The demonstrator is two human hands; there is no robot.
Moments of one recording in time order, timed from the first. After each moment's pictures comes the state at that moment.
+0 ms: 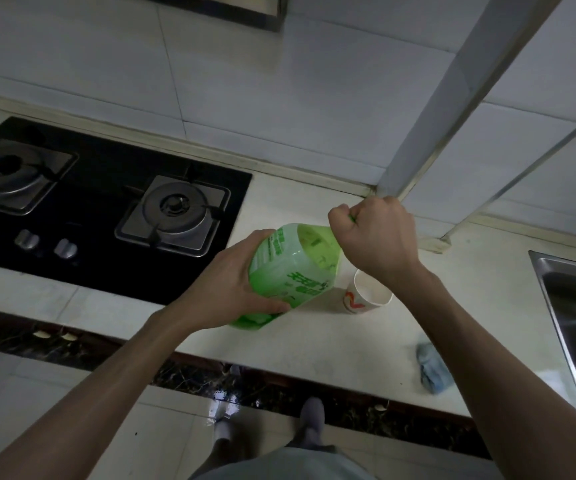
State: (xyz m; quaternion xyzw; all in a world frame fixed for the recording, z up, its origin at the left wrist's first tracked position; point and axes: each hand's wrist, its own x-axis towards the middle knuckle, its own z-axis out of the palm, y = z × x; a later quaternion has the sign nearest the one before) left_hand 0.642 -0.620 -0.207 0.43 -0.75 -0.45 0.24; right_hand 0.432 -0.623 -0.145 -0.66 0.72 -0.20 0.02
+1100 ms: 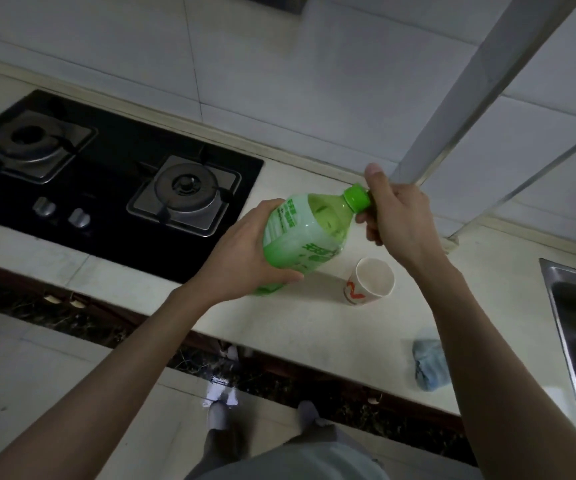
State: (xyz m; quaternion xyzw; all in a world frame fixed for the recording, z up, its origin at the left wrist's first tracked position) left_hand 0.617 -0.608 -0.206 0.49 -0.74 -0.37 0.29; right_hand 0.405 -0.611 -0.142 -0.55 0.69 -0.37 0.27
